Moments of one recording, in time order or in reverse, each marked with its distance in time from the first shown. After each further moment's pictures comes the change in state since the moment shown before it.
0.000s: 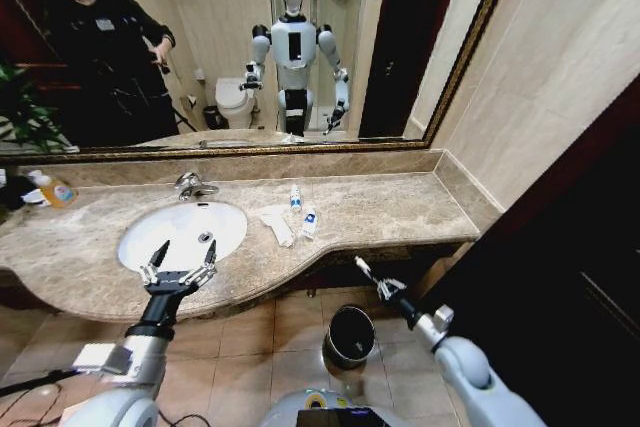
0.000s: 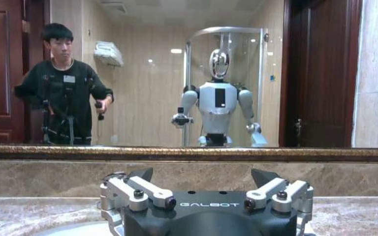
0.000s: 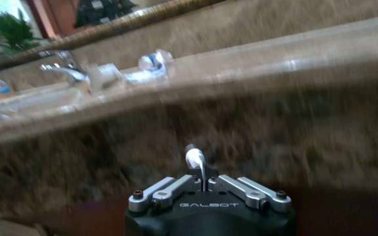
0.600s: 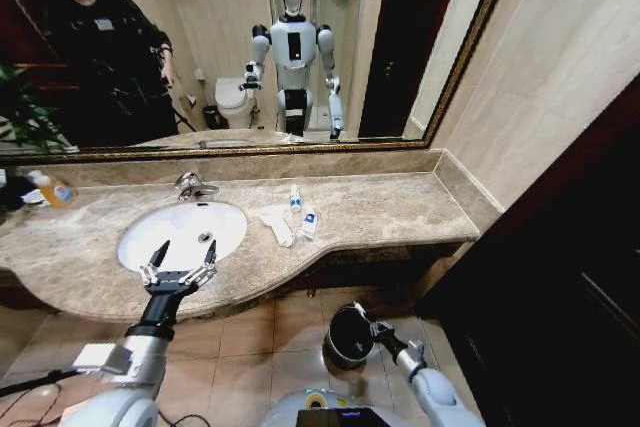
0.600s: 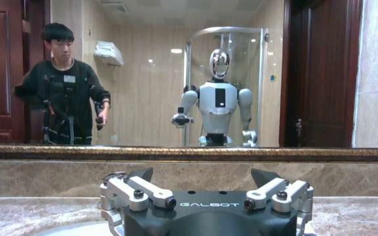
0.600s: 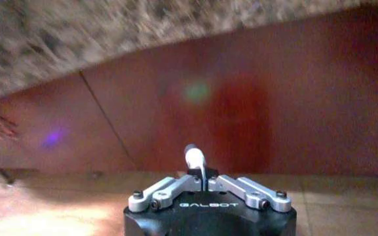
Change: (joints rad) left arm 0.000 0.000 0.000 0.000 0.000 0.000 0.000; right arm 0.242 0.176 -0.048 -0.619 -0.155 0.113 0.023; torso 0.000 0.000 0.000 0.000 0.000
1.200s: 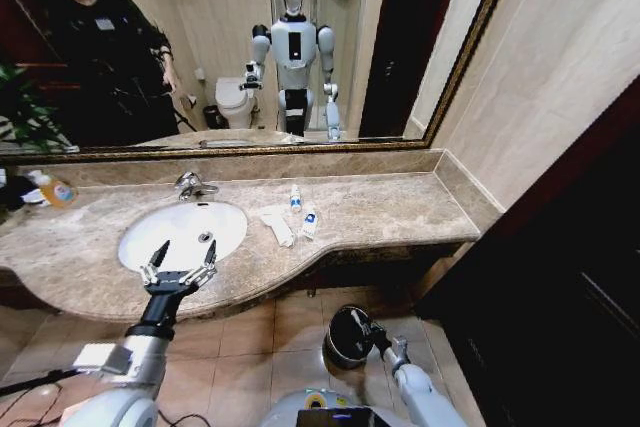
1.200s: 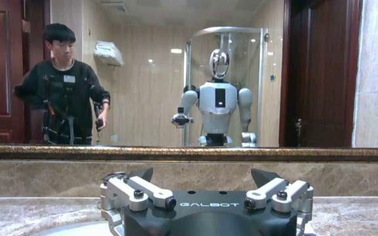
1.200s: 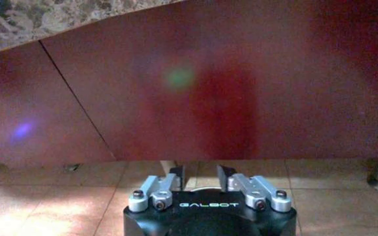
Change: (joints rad) left arm 0.000 0.000 0.000 0.000 0.000 0.000 0.000; right arm 0.084 0.047 -0.008 -0.142 -0.044 0.025 0.067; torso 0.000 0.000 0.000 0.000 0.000
